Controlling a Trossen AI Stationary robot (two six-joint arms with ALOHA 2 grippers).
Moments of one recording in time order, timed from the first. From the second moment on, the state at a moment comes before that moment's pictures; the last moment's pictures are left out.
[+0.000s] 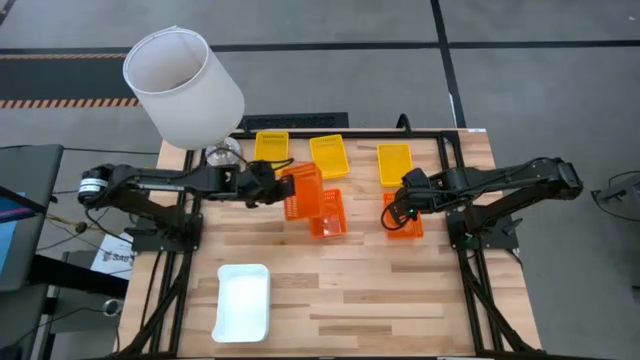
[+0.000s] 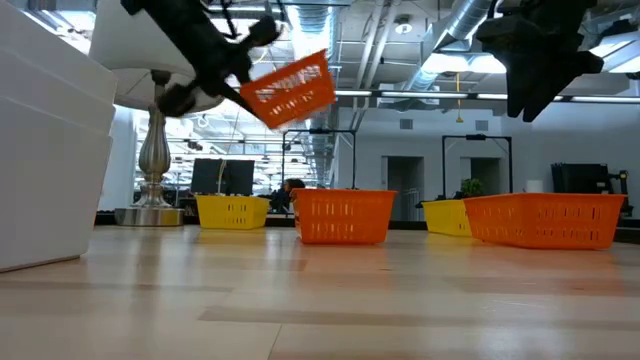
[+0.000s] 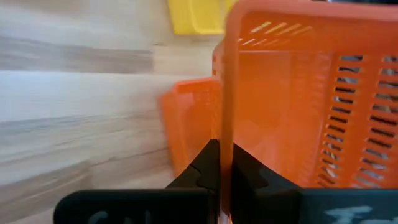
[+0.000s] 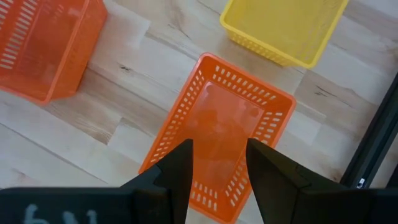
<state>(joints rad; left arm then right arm) 0.11 1.28 0.92 -0.42 -0.19 -1.43 0.10 1.18 1.06 -1.24 0.34 1.14</state>
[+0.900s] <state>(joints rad) 0.11 1.57 0.98 -0.21 -0.12 -1.44 0.10 1.18 1.06 -1.24 0.35 1.12</state>
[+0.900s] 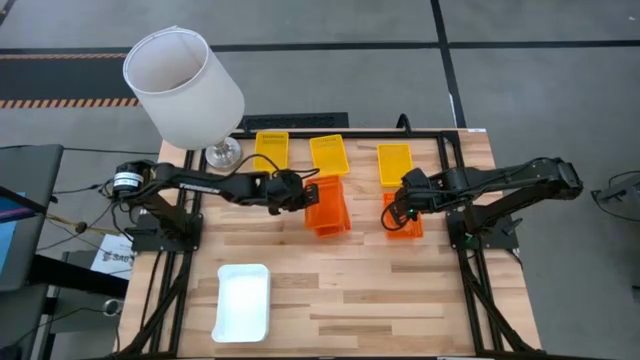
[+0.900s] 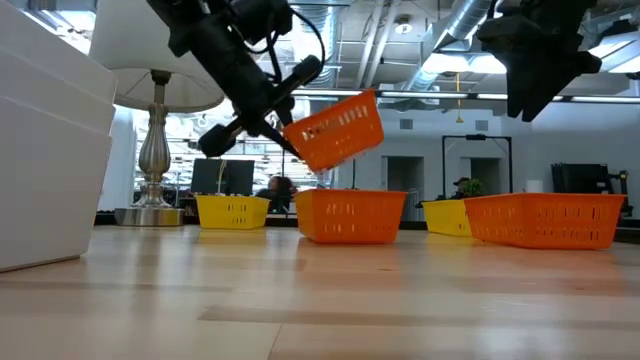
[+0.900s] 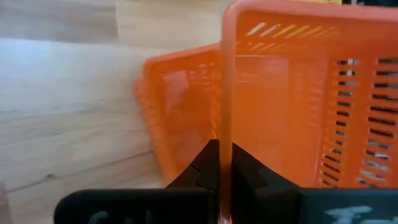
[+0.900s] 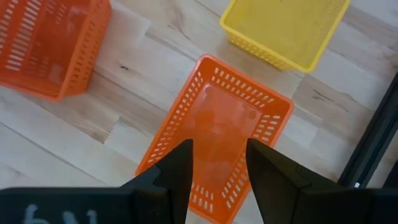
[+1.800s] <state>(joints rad) 0.05 1.69 1.01 -0.18 -0.20 -1.62 0.10 1.18 1.06 -1.25 0.37 1.10</state>
